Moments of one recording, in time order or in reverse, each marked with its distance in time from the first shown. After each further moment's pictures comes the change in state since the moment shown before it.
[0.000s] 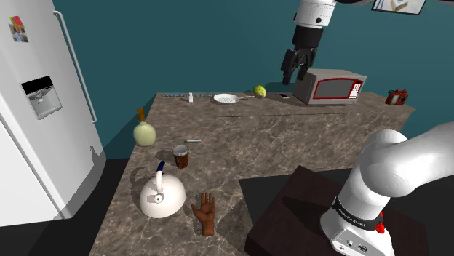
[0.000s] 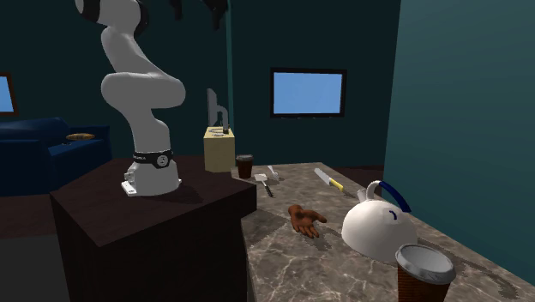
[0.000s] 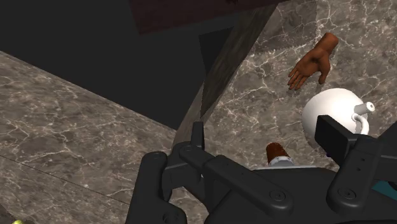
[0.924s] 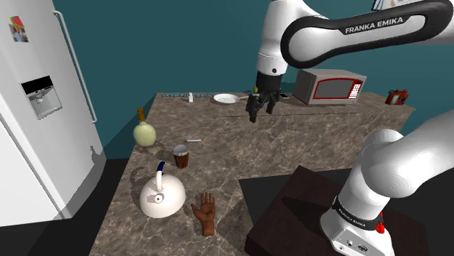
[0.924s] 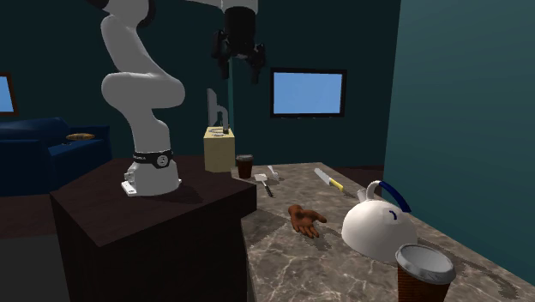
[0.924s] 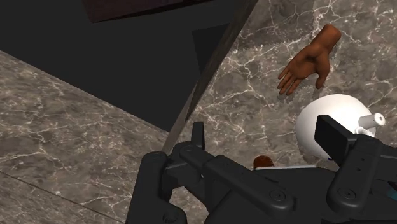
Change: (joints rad) arm 0.044 0.159 0.158 -0.213 0.048 0.355 0.160
